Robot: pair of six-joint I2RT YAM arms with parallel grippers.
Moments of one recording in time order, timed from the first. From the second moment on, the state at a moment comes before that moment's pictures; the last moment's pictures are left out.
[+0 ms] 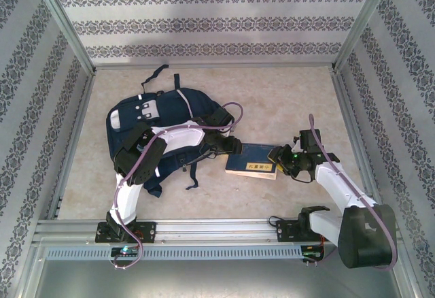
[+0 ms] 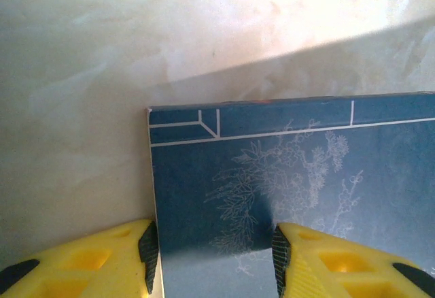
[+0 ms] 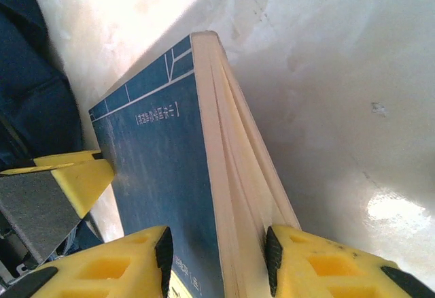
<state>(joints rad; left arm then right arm) -0.71 2.05 1.37 -0.42 0.37 -0.65 0.05 1.09 0.49 -0.46 -0.50 0.82</state>
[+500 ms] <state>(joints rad) -0.71 2.05 1.37 -0.42 0.37 -0.65 0.05 1.11 0.48 -0.48 -0.49 0.78</state>
